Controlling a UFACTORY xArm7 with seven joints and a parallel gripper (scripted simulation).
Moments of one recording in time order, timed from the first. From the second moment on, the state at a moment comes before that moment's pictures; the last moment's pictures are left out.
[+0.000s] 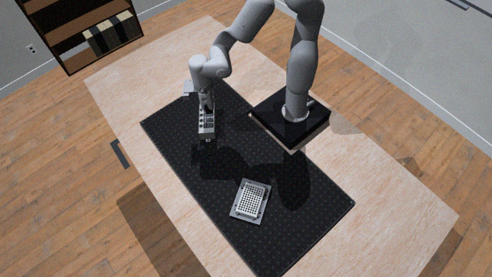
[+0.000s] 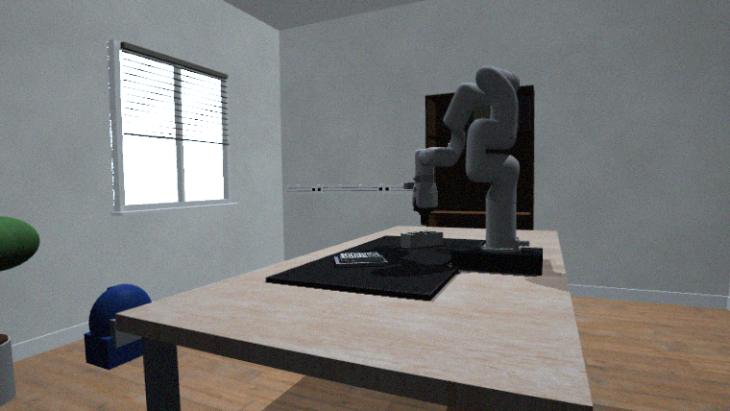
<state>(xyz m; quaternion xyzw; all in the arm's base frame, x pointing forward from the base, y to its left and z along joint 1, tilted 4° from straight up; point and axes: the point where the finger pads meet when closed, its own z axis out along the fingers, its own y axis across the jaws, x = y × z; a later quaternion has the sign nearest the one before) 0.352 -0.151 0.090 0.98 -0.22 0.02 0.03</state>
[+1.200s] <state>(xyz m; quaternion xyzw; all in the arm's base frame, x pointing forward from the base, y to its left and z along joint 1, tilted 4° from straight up) 0.367 -0.108 0.114 0.98 -0.22 0.02 0.03</state>
